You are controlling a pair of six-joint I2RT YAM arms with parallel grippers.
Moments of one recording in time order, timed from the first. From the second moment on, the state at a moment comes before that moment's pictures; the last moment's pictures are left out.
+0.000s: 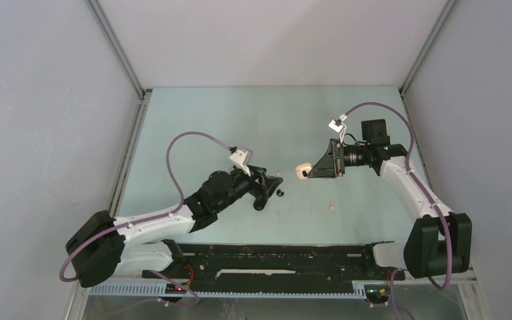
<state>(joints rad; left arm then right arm) -0.92 1.16 0.55 0.45 -0.07 -0.35 0.12 1.33 0.98 -0.58 -1.28 -0.07</state>
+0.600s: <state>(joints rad) -0.82 1.62 0.49 1.45 0.22 -1.08 0.12 1.26 0.91 -0.48 -1.37 -0.06</state>
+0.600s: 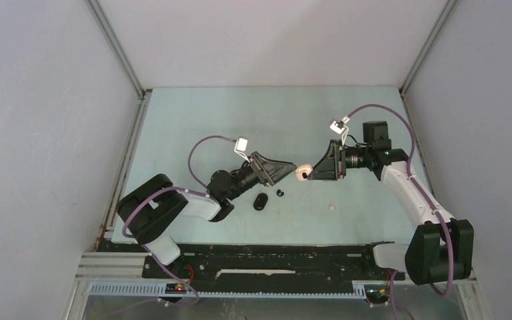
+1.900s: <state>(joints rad) -0.89 1.69 0.50 1.47 0.48 -0.87 0.11 1.17 1.08 -0.86 -1.18 -0.53</state>
